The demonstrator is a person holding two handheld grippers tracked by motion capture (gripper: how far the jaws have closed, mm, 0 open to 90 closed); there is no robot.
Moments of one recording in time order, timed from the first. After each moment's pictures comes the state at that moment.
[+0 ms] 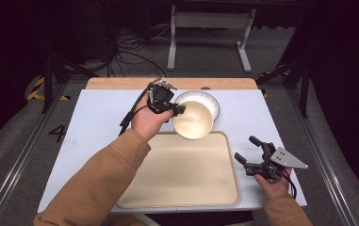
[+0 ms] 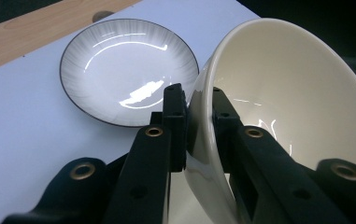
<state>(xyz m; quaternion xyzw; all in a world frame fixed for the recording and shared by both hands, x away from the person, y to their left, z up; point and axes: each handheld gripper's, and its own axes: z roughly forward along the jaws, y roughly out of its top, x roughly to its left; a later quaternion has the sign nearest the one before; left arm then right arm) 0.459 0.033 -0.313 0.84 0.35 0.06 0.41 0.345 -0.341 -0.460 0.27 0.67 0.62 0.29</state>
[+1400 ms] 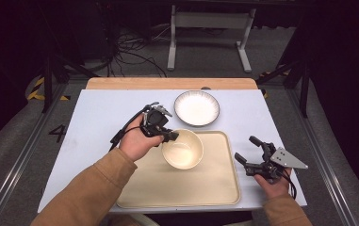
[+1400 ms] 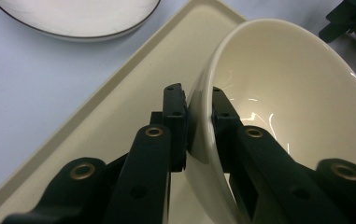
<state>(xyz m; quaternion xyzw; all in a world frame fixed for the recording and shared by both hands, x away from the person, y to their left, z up) 0.422 0.049 -0.353 0.89 0.31 0.01 0.35 0.344 -0.342 -0.460 0.27 0.67 0.62 0.29</state>
